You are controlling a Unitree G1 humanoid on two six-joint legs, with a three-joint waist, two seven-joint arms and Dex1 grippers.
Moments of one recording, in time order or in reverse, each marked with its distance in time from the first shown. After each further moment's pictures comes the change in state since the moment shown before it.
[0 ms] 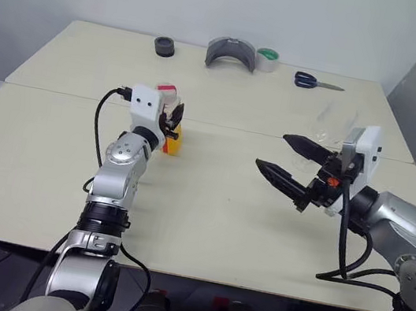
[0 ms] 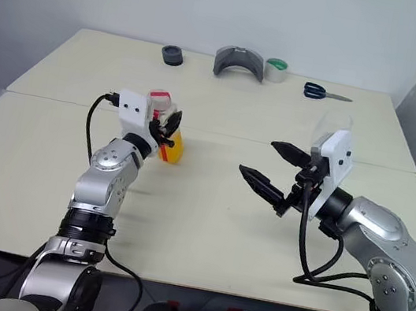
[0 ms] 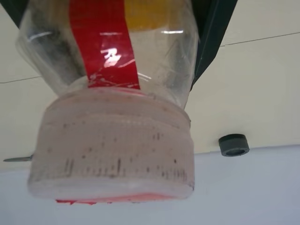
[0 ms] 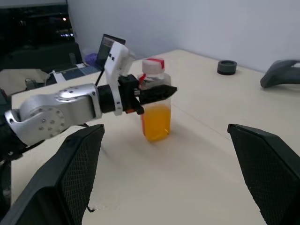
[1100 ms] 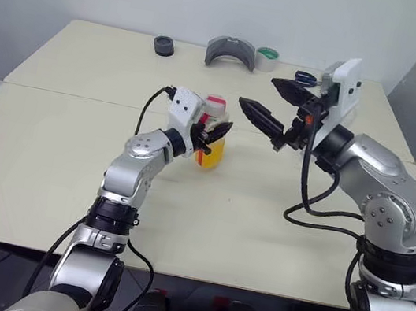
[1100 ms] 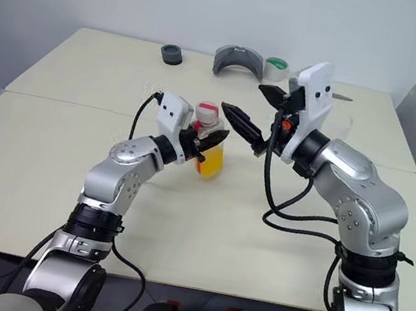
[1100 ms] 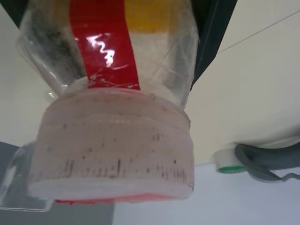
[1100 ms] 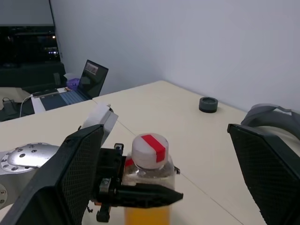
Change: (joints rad) left arm -0.039 0.004 -0.149 -0.117 -0.109 0.172 -0.358; right arm -0.360 0.214 0.099 0.246 -0.169 0.014 -0.070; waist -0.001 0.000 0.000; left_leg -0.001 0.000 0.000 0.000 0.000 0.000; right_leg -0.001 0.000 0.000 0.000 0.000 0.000
